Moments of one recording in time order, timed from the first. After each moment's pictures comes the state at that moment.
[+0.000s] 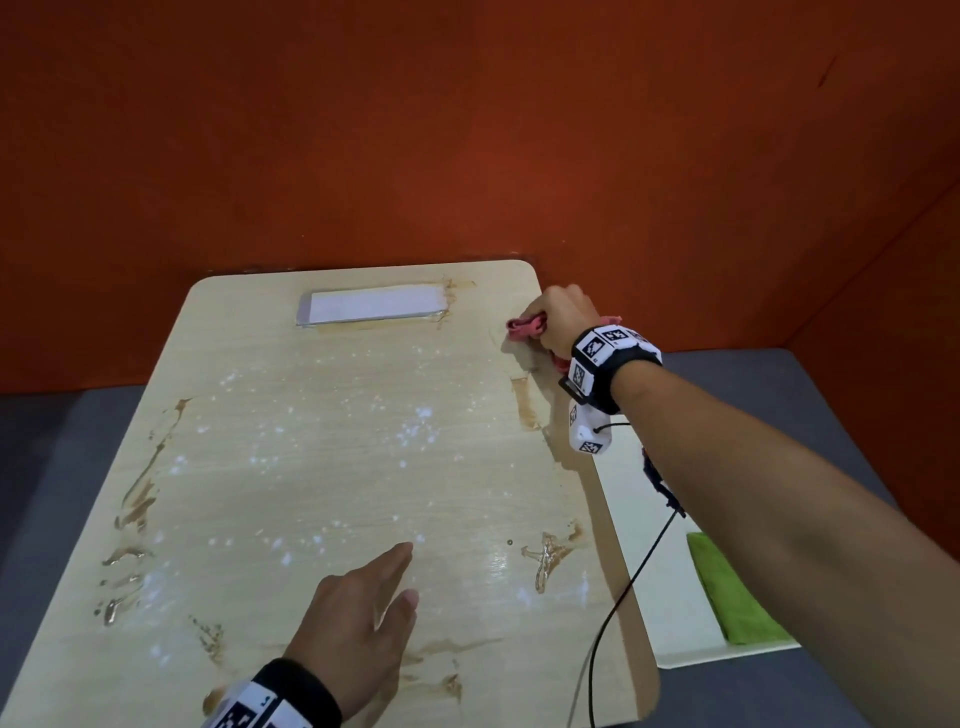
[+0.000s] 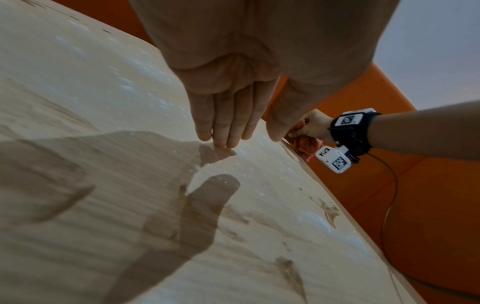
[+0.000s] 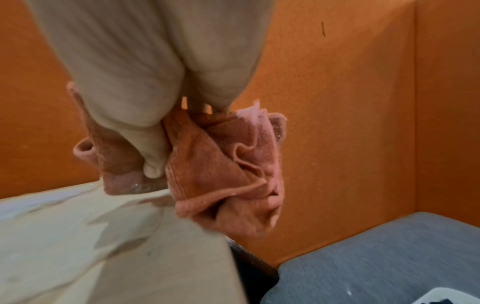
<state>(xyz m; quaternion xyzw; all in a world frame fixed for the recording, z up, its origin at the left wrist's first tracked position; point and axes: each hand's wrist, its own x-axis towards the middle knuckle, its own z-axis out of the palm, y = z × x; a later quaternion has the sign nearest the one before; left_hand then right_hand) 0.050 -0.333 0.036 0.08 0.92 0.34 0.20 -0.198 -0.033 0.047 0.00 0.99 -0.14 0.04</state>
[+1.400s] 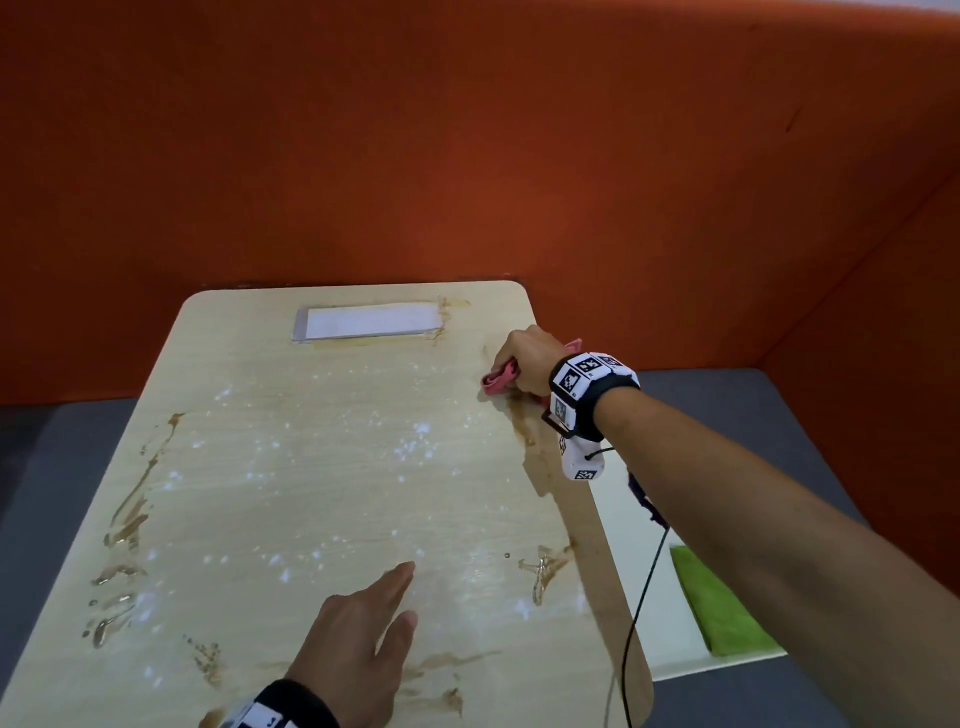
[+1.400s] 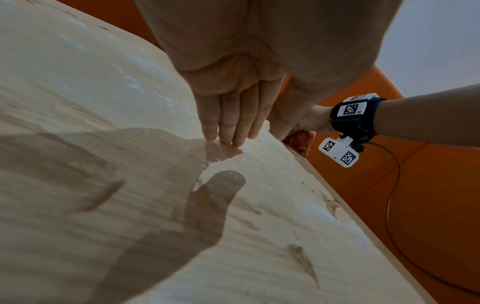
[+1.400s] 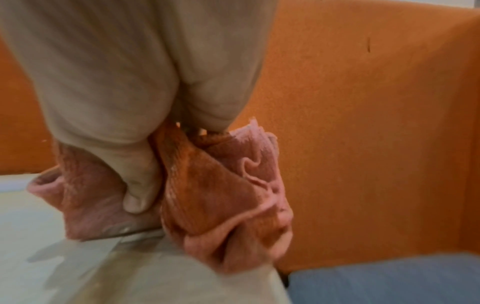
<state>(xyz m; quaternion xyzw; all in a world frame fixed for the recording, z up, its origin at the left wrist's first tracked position) 0.050 -0.338 0.040 0.11 0.91 0.32 0.22 -0.186 -0.061 0.050 -0.10 0.98 -0.10 0.14</state>
